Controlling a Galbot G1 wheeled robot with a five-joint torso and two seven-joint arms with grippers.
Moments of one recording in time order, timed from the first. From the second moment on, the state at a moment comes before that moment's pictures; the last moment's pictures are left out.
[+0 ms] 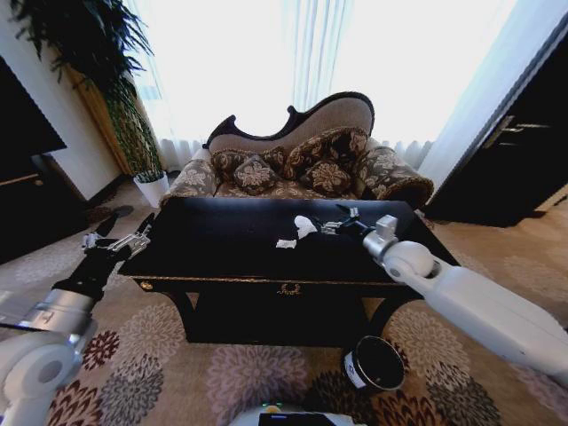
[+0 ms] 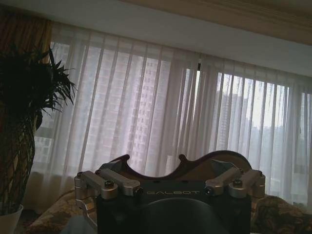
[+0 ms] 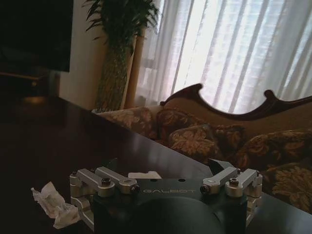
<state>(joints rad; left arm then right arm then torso) 1.56 -1.08 -1.15 -2.40 -0.95 0.25 0.09 -0.36 0.52 -0.35 1.83 0.94 -0.17 0.05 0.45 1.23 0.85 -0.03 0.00</state>
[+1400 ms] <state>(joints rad) 1.54 -1.08 -1.15 -2.34 -0.92 0.25 0.08 -0.01 0.76 -0.67 1.48 0.94 -0.41 -0.07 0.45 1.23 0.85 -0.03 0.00</state>
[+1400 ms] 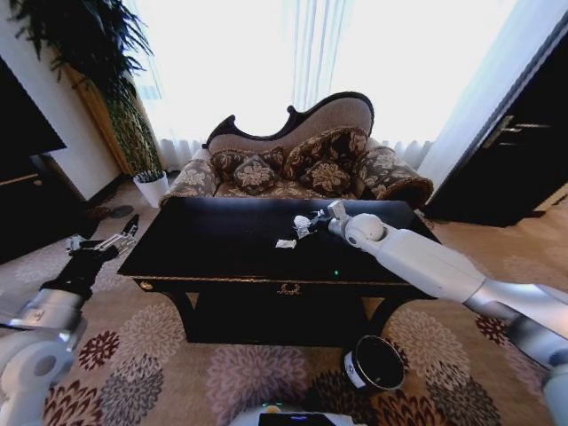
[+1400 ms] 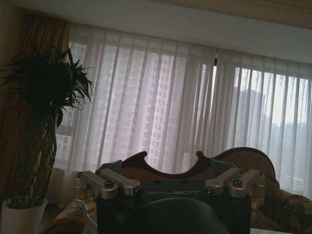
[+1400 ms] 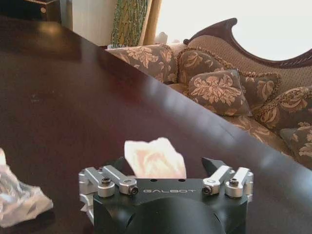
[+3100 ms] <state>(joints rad) 1.48 -1.12 -1.09 -2.37 -0.94 0.24 0.04 -0.96 0.46 0.33 1.99 1.07 -0.28 -0.13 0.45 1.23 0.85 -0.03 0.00</state>
